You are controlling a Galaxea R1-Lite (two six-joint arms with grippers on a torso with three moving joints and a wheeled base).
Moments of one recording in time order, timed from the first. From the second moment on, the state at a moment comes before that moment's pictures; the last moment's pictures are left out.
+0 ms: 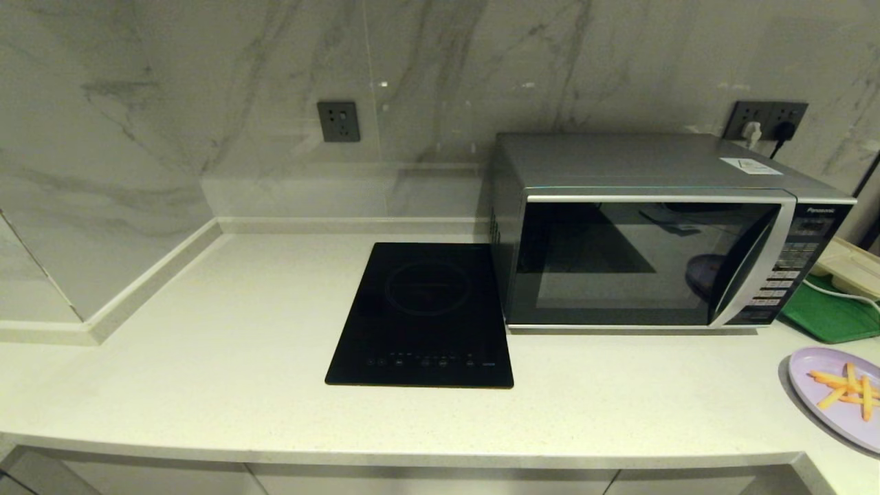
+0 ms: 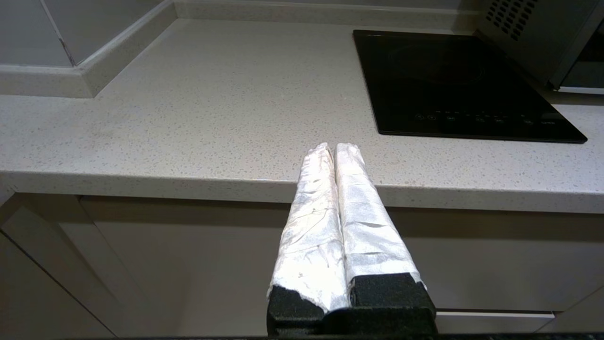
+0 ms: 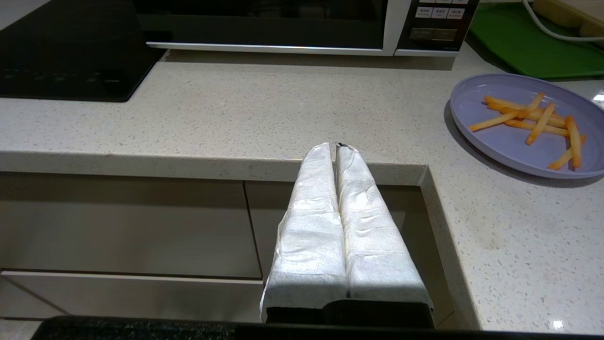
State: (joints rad) left arm 0.00 0.00 0.00 -0.01 0.01 -0.05; right arm 0.01 0.00 -0.04 0.10 -0.03 0.02
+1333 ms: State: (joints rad) left arm 0.00 0.00 0.00 -0.01 0.01 -0.05; right arm 0.01 0.54 -0.33 0.07 -0.16 0.11
